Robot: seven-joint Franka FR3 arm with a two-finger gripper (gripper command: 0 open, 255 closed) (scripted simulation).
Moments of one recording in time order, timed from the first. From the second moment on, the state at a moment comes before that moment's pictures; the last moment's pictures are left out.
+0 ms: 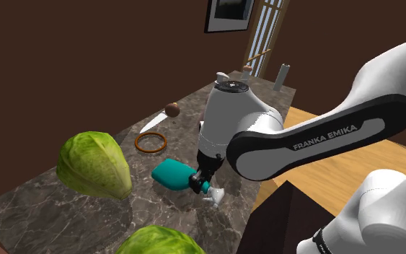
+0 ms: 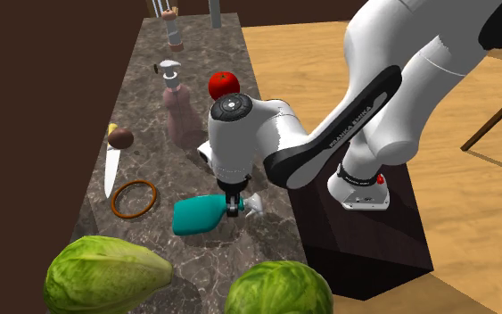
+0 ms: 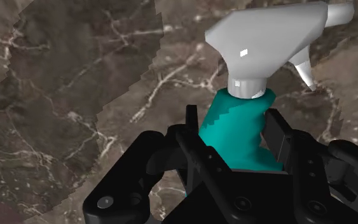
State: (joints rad) arm 0.14 -0.23 0.46 -2.54 0.11 2.37 0.29
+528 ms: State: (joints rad) arm 0.15 -0.31 0.44 -2.49 0.13 2.24 0.27
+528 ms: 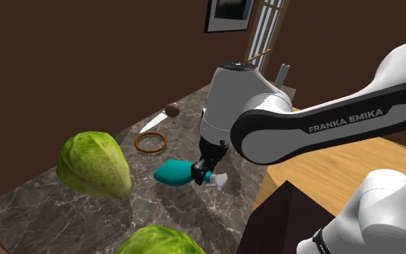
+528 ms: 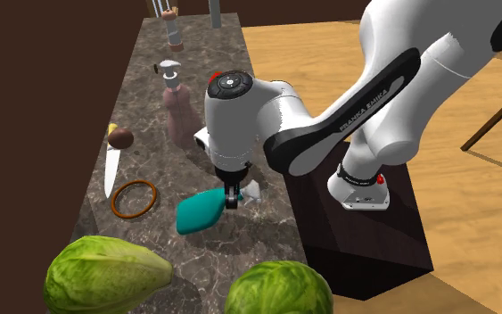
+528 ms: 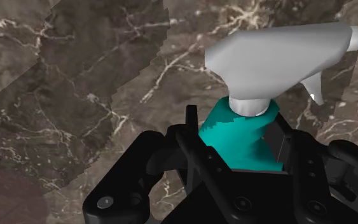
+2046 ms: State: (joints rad) arm 0.14 -0.44 0.35 -2.32 0.13 1.95 0.19
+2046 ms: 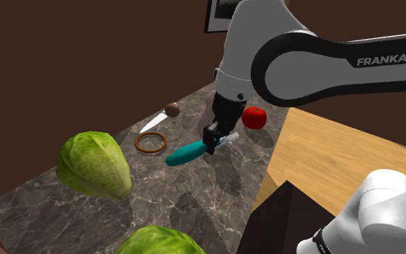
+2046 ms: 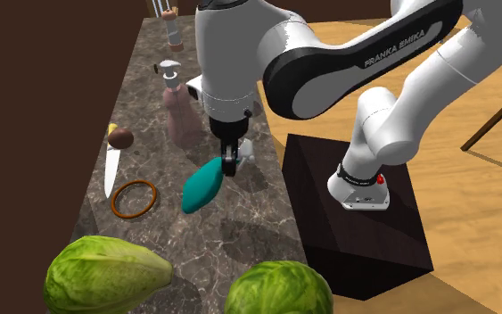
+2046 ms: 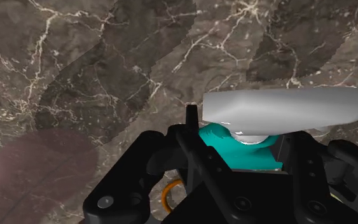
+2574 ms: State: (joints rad) arm 0.07 -0.48 0.20 -2.37 0.09 1.94 -0.01
